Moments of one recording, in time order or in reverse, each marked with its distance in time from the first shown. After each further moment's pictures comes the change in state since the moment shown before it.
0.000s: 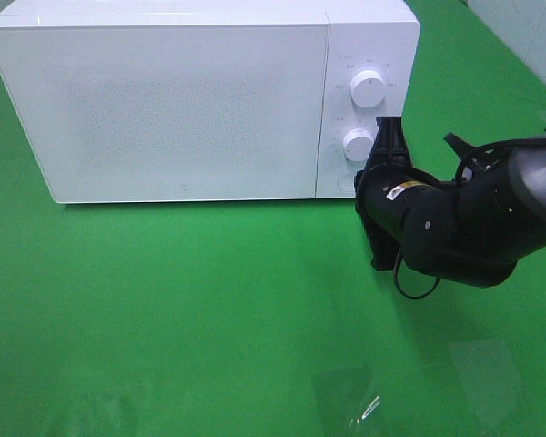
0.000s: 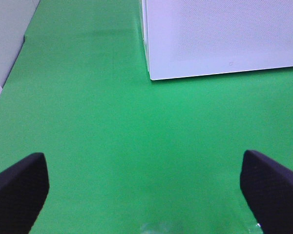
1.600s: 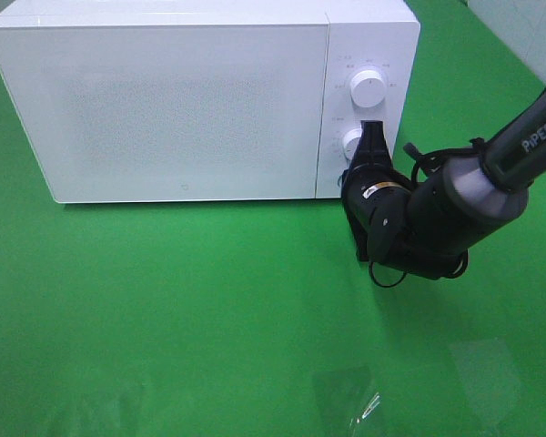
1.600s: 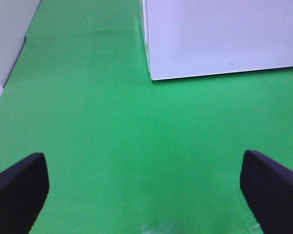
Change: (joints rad) left arm 0.000 0.000 0.000 0.003 0.000 0.000; right arm -0.027 0.173 -0.159 0.036 -0.074 -0.022
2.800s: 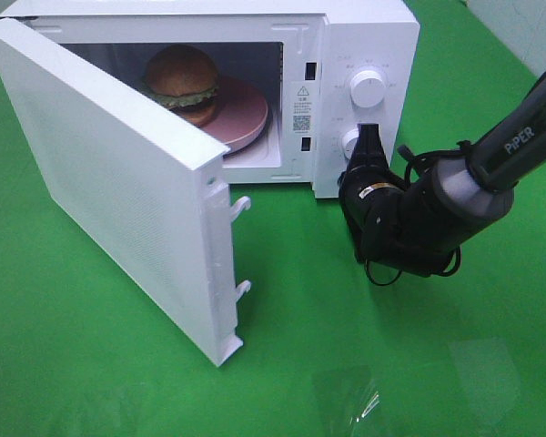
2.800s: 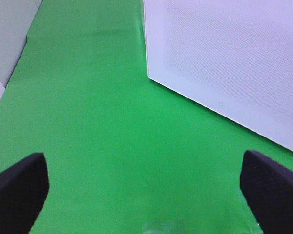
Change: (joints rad) left arm 0.000 0.000 0.000 0.003 0.000 0.000; right arm -0.018 0.044 -0.050 0.004 0.010 -0.023
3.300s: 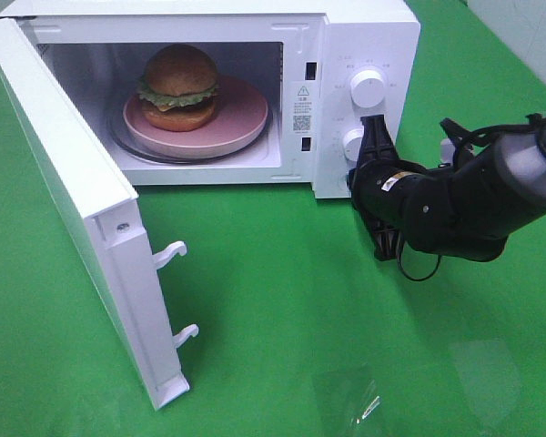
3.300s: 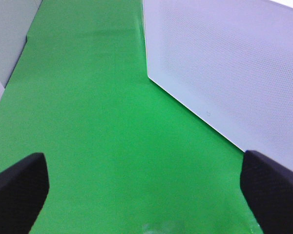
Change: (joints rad) left arm 0.000 0.000 0.000 0.001 0.000 0.000; right arm -0.051 -0.141 0.117 -0.236 0.160 0.029
